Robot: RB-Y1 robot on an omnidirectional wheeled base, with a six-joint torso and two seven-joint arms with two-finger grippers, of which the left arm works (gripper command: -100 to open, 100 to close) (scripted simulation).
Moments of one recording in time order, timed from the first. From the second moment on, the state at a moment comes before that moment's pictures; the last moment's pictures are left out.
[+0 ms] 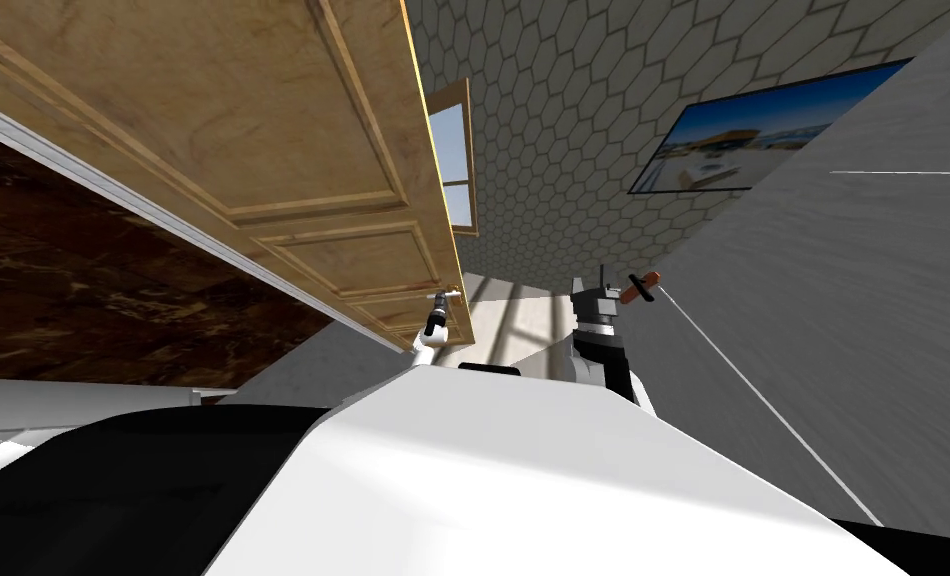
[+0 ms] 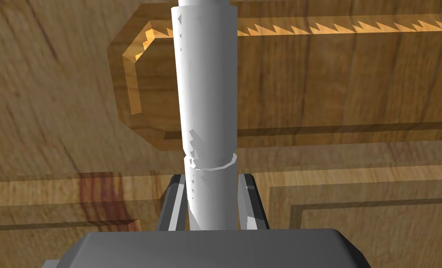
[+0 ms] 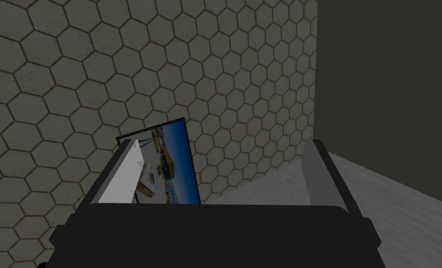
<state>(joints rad) -0.06 0.05 0.13 -1.23 0.00 -0.28 0.02</state>
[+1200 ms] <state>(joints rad) -0.07 0.04 0.26 -1.21 0.02 -0.27 0.00</state>
